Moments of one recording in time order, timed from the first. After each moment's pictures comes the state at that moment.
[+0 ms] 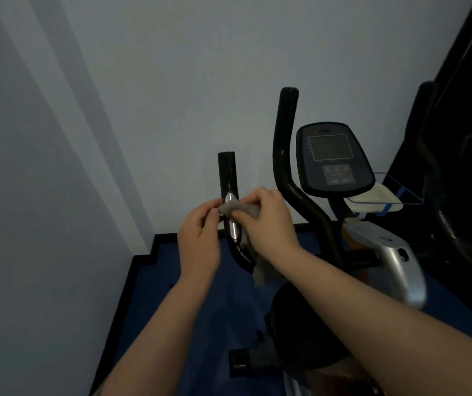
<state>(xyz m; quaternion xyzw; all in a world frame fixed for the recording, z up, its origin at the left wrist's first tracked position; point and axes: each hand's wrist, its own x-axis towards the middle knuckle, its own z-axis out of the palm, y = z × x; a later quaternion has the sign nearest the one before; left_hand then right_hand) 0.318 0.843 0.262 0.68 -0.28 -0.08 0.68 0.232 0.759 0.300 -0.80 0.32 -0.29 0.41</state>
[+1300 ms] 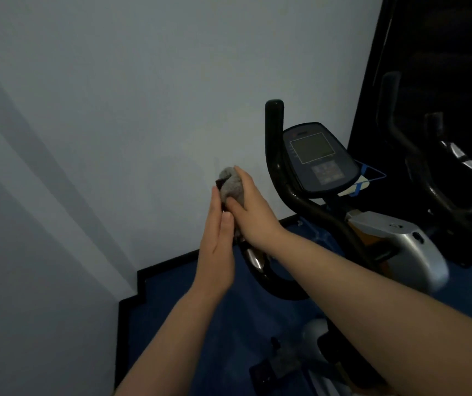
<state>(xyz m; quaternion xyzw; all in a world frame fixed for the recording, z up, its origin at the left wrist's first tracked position) 0.369 0.824 0.278 0.57 -0.47 -0.26 0.62 0.303 0.746 0.312 -0.73 0.28 -0.34 0.52</state>
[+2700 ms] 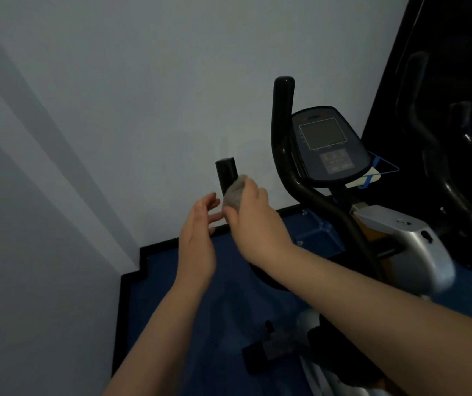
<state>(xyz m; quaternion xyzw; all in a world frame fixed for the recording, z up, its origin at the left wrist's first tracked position) 0.373 0.833 0.268 0.63 -0.33 -0.24 0.66 0.291 0.768 0.295 -0.84 0.41 -0.24 0.28</state>
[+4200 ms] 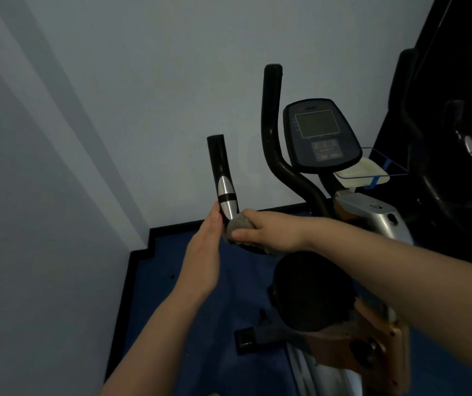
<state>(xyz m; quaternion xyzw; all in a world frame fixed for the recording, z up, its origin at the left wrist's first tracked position) 0.296 0.881 0.256 0.66 -0.34 -0.29 0.61 0.206 0.742 0.290 -0.90 0.18 0.08 0.39</state>
